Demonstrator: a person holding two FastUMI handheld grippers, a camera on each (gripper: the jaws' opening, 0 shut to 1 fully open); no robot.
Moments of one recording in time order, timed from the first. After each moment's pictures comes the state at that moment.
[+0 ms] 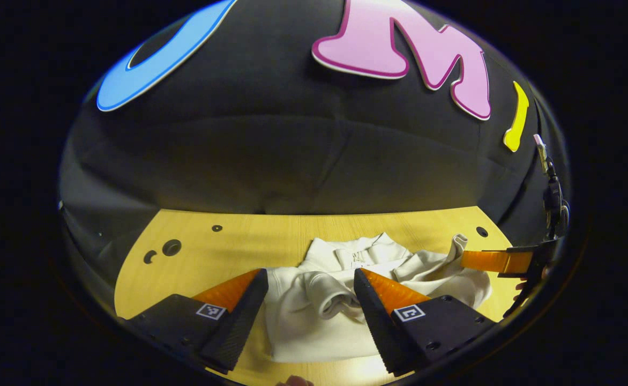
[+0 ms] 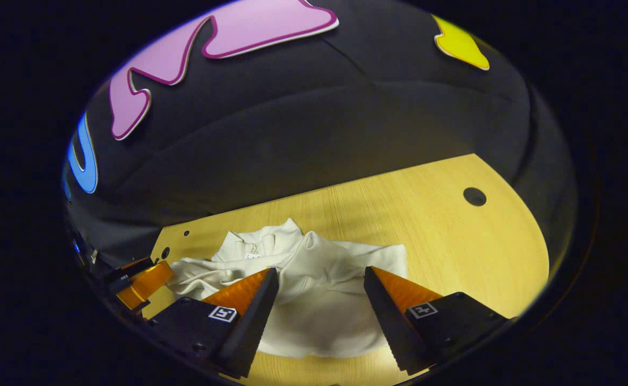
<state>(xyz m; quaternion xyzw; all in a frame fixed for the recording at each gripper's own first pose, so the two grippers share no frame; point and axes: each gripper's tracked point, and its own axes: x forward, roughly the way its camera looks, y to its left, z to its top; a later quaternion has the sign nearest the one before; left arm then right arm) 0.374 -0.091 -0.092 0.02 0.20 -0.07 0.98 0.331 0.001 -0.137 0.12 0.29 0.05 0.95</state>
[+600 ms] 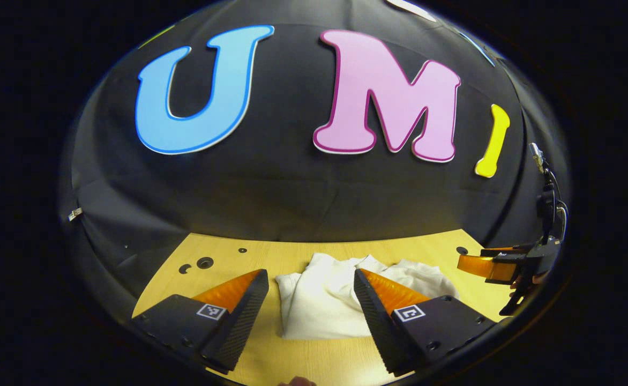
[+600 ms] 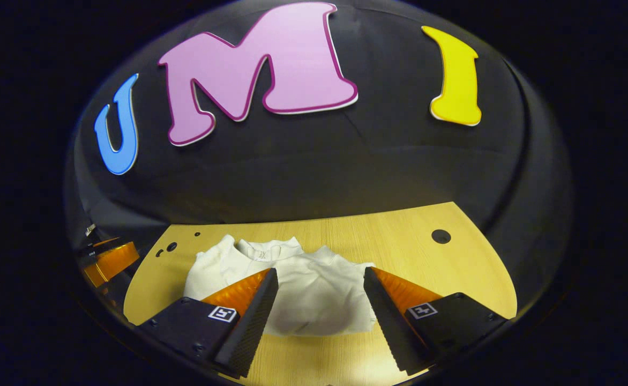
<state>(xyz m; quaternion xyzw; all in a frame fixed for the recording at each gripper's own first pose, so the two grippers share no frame) 0.253 -0.082 -0.010 0.00 0.10 -0.06 0.99 0.255 -0.017 -0.057 0.06 0.20 0.05 0.98</state>
